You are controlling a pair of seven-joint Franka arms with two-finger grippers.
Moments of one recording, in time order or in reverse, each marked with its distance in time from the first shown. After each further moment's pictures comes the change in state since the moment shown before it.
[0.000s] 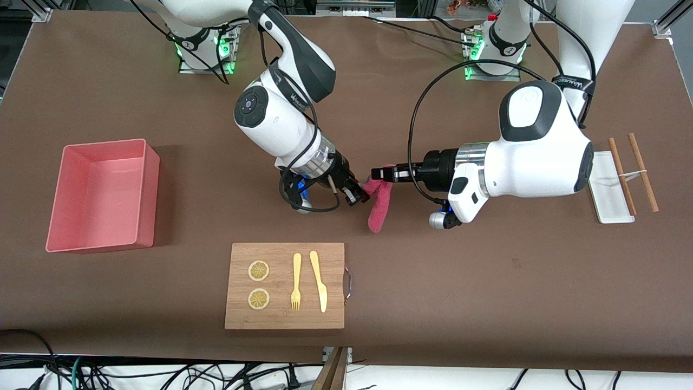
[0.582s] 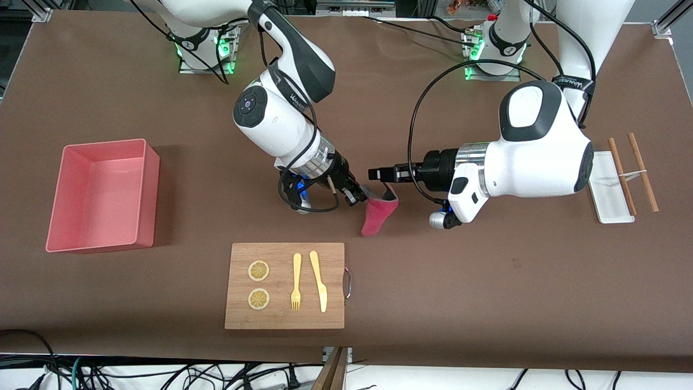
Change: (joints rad) left arm 0.000 0.000 0.000 0.000 0.000 0.000 0.000; right arm -0.003 0.000 0.000 0.000 0.000 0.004 -0.001
